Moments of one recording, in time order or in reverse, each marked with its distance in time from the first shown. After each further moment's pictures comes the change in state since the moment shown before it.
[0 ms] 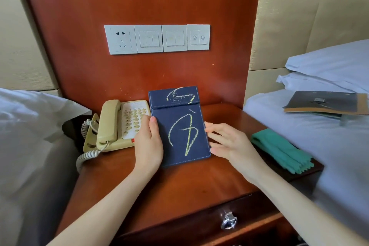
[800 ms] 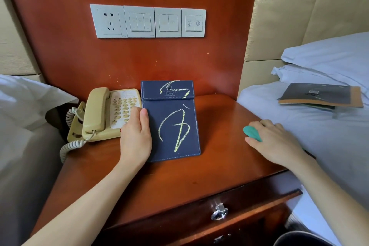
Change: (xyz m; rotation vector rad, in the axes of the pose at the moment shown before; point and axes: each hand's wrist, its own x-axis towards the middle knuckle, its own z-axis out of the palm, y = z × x) left_hand -0.004 -0.009 -0.004 0.161 -0.010 0.044; right_hand -0.006 0.021 -0.093 -1.445 0.124 0.395
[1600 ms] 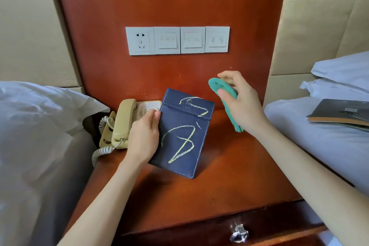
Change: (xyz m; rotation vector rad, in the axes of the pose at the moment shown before) left_hand 0.032 0.003 -0.033 0.142 -0.023 0.087; right_hand 0.050 -0.119 -0.074 1.014 0.457 -0.478
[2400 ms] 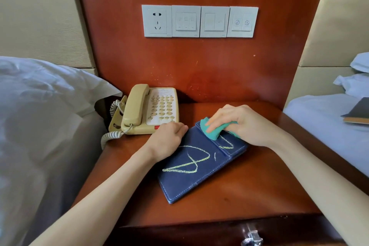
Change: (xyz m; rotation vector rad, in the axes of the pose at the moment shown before) left_hand -0.011 -0.021 0.021 0.140 -0.492 -0.080; right_hand -0.019 0.041 0.025 0.025 -0.710 -0.213
